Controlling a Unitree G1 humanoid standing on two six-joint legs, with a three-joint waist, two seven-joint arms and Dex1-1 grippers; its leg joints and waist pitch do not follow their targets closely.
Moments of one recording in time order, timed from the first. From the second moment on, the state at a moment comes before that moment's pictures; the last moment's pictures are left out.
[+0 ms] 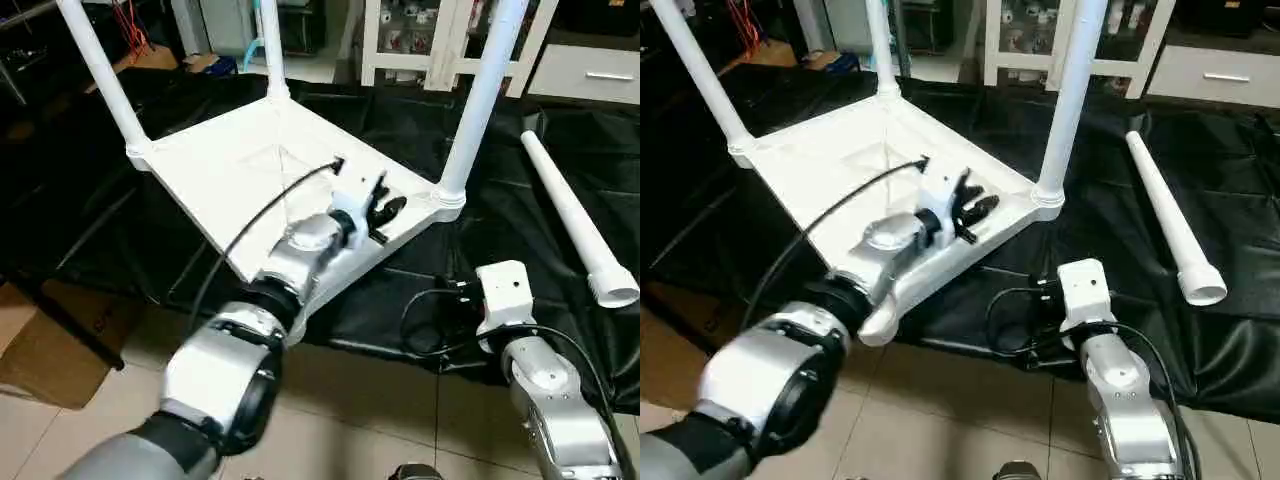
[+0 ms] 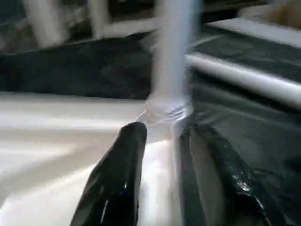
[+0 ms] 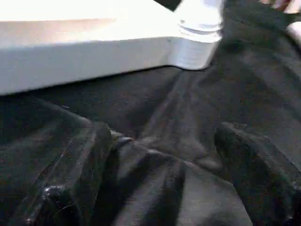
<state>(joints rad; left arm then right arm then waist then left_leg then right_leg) -1.00 -0.05 -0.03 1.10 -0.05 -0.12 -0.61 -0.04 -0.24 -0.01 0.01 0.02 0.23 0.21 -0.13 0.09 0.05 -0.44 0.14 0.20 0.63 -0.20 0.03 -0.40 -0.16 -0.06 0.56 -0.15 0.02</state>
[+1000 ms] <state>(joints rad) -0.46 0.65 -0.36 0.23 -0.08 0.46 -1.31 -0.03 -0.30 0.02 -0.04 0.12 0.23 0.42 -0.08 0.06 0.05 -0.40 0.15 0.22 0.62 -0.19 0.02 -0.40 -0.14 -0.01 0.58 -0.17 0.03</state>
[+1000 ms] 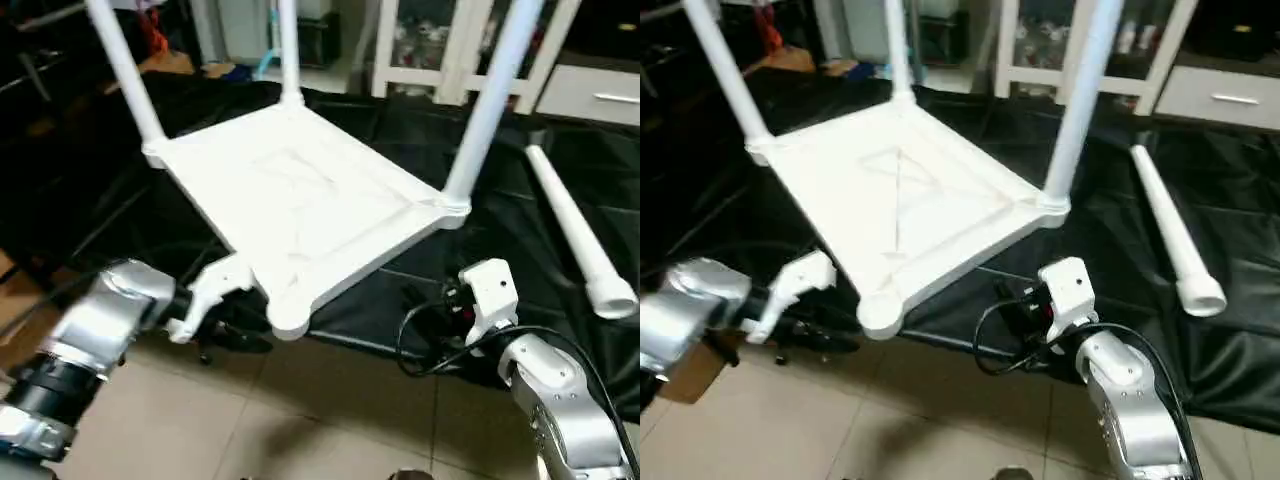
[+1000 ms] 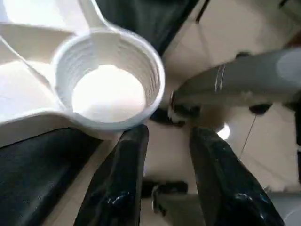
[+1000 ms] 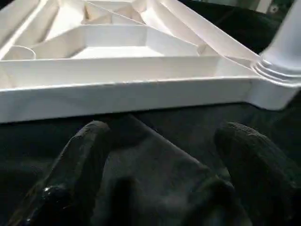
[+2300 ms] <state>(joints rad) -0.69 0.37 -0.37 0.67 -0.01 0.14 -1.18 0.13 -0.52 0.09 -0.22 0.22 0.34 0.73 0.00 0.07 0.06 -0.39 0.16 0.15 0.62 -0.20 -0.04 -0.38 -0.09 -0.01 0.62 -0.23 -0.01</state>
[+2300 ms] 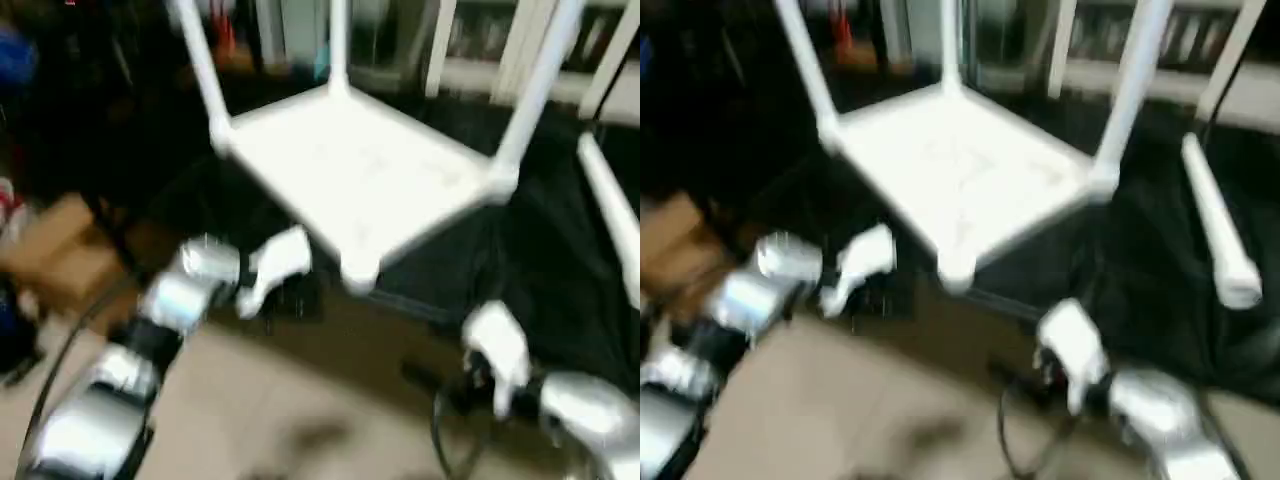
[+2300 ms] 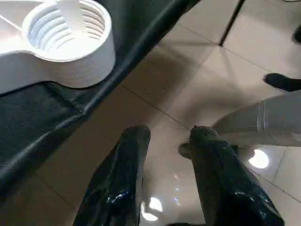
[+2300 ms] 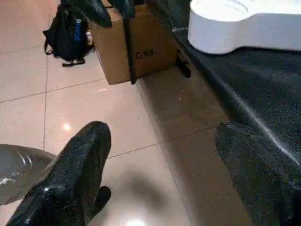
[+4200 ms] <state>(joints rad) -0.34 0.04 0.10 0.19 -0.19 0.07 -0.27 -0.07 -0.17 -0.05 -0.29 0.23 0.43 0.23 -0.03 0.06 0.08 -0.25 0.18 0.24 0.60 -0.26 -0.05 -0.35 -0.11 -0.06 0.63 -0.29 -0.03</state>
